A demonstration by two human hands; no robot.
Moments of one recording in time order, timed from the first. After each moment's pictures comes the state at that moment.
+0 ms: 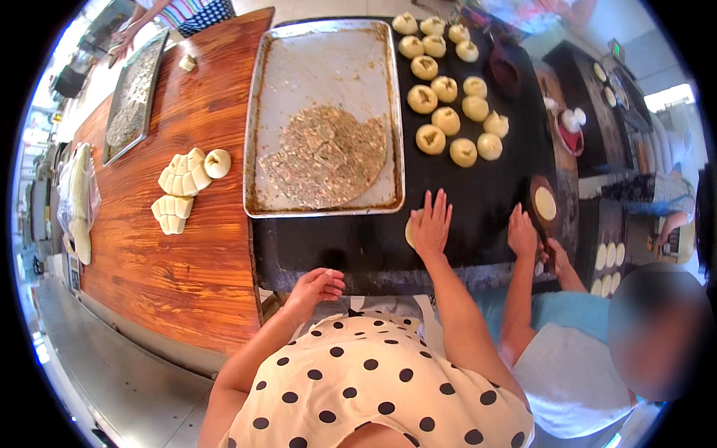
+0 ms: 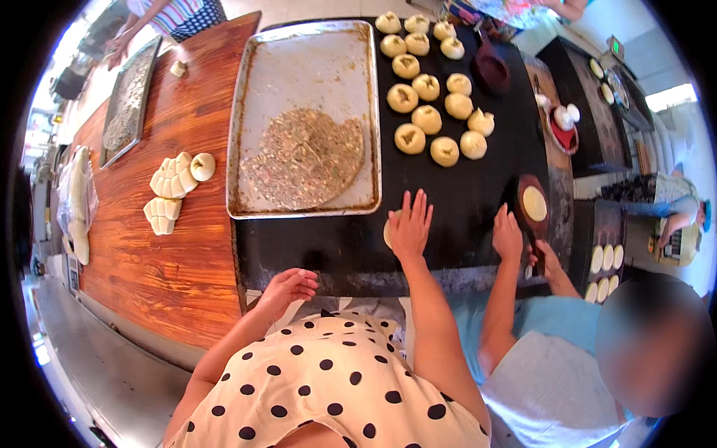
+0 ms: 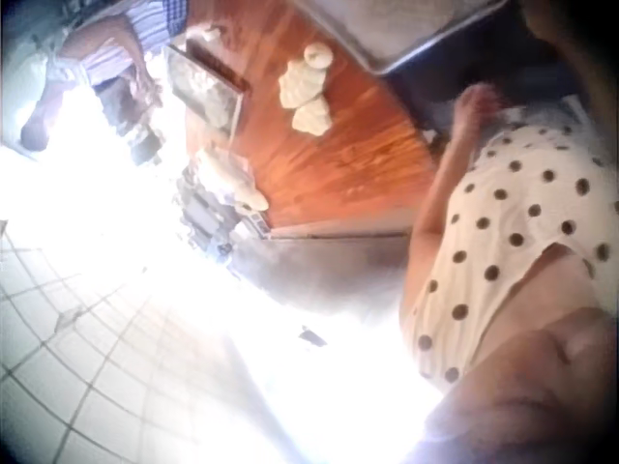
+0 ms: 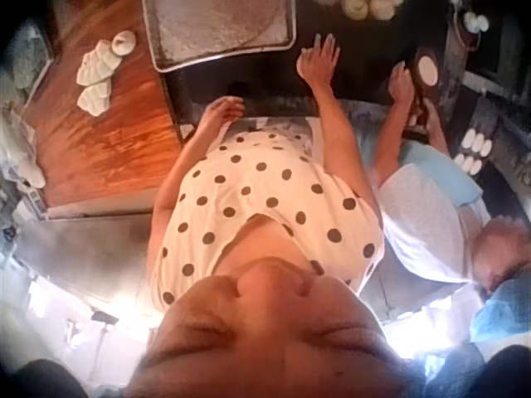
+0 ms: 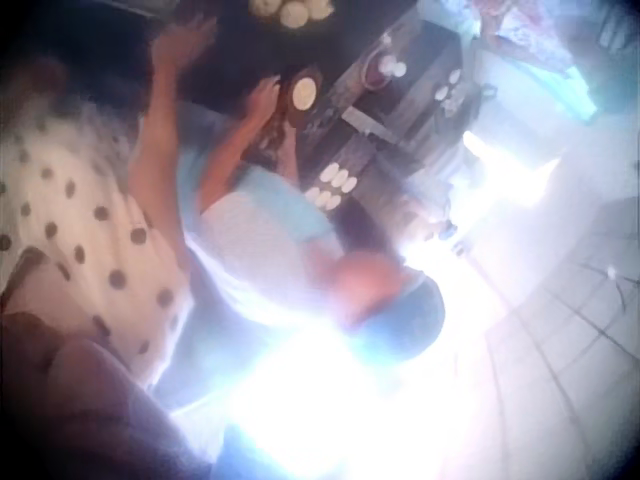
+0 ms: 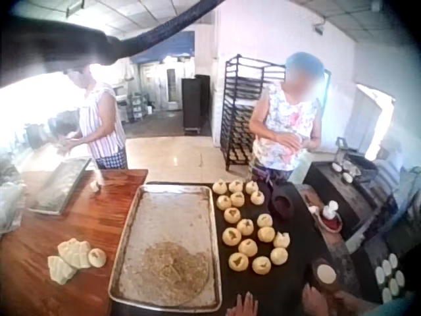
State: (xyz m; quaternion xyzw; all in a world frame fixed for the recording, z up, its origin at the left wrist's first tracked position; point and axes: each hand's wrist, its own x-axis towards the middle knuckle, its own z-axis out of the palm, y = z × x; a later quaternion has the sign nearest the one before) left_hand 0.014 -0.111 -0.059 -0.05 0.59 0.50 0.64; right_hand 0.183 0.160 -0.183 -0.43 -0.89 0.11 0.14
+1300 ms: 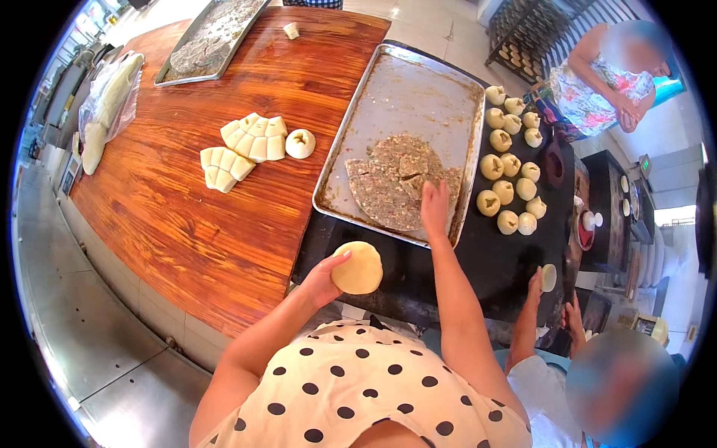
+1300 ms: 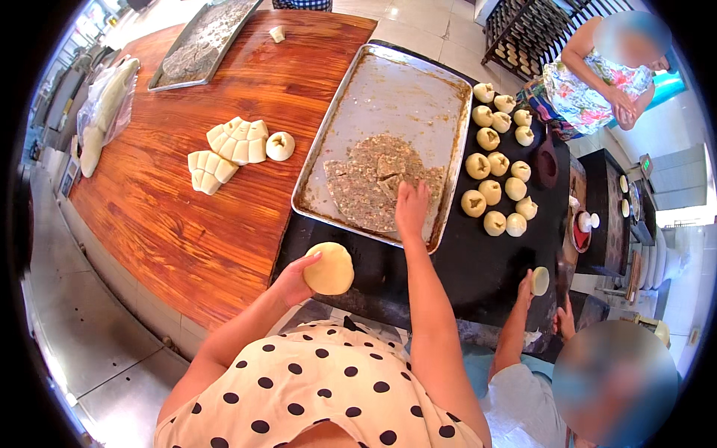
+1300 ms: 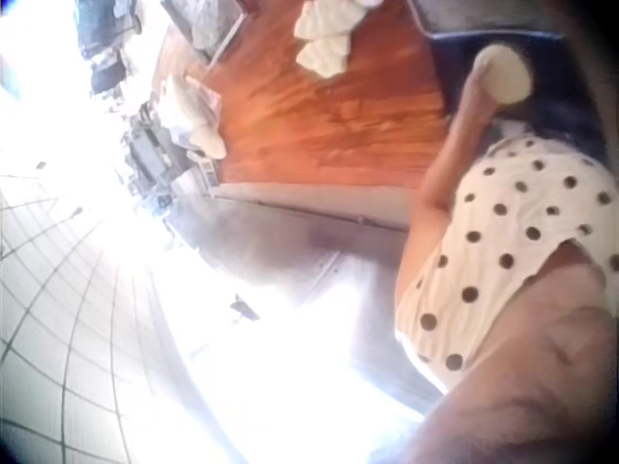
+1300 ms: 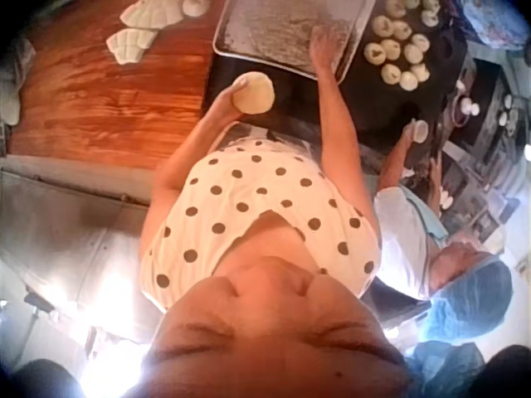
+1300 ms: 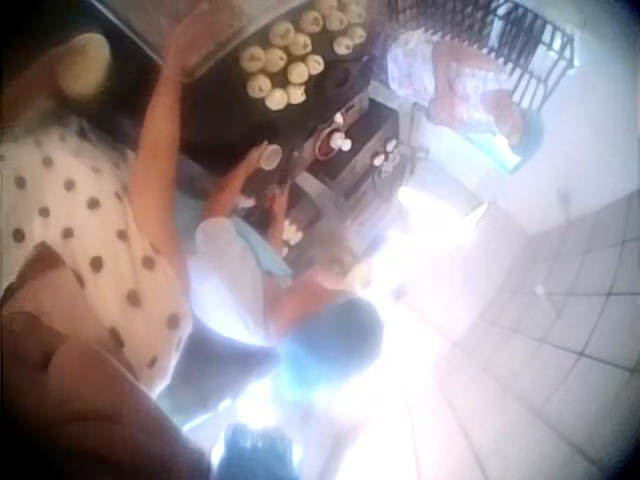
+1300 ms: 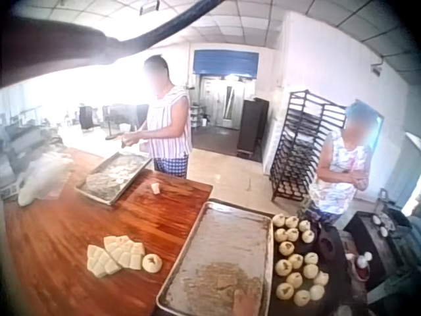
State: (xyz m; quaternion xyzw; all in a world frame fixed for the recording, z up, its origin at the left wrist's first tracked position) left_hand -0.056 -0.149 -0.060 -0.18 0.33 0.72 0.59; right_hand -0.029 0.157 -0.152 -0.37 -0.88 0.28 0.12
